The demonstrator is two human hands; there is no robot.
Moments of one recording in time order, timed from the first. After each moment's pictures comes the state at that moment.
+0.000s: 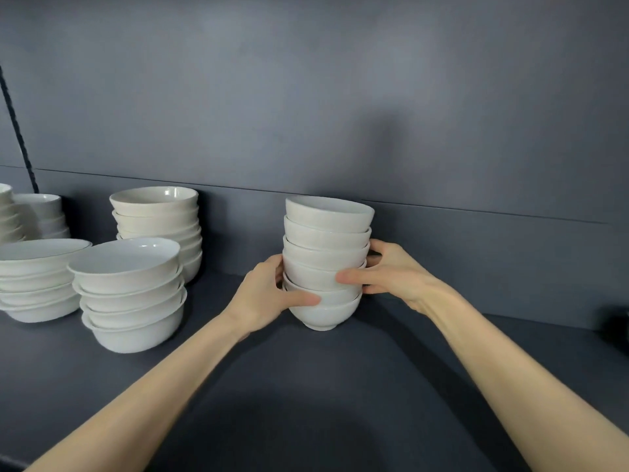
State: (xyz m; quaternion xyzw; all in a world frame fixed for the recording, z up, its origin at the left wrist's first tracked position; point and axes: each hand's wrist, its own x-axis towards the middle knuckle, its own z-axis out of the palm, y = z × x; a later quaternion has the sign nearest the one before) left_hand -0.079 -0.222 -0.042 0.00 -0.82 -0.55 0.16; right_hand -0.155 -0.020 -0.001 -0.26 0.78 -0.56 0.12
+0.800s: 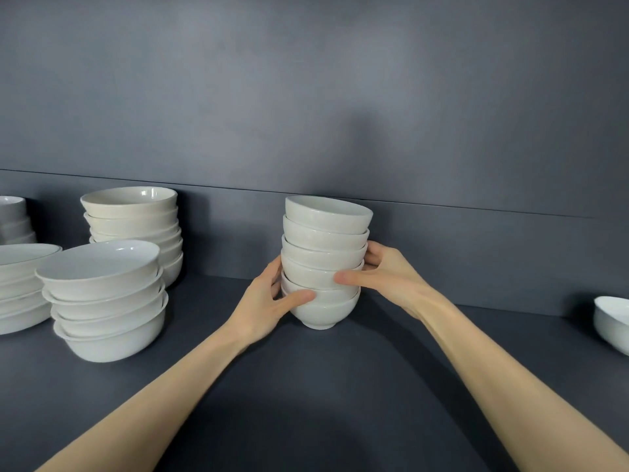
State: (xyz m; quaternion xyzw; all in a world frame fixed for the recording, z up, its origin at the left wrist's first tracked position) left_hand -0.090 -0.208 -0.064 -0.10 -0.76 -0.62 0.16; right_hand -0.152 -0.005 -0.013 -0.25 0.76 -0.59 0.07
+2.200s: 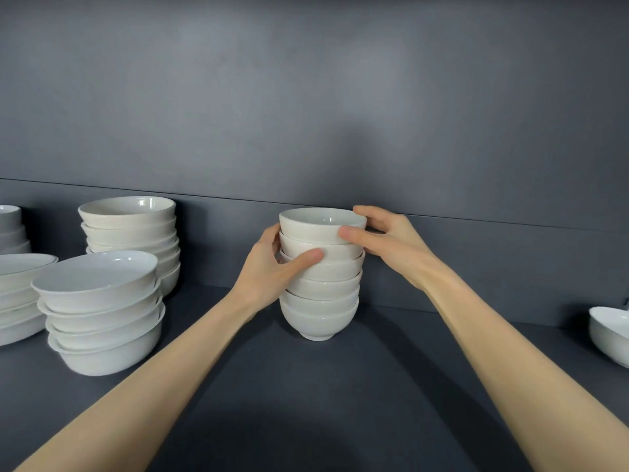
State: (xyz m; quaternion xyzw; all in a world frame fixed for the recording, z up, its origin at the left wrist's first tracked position) left_hand -0.105 -0.202 -0.012 -0.07 -0.75 -0.60 0.25; right_hand -0.153 -0.012 0.040 -0.28 0.76 -0.59 -0.03
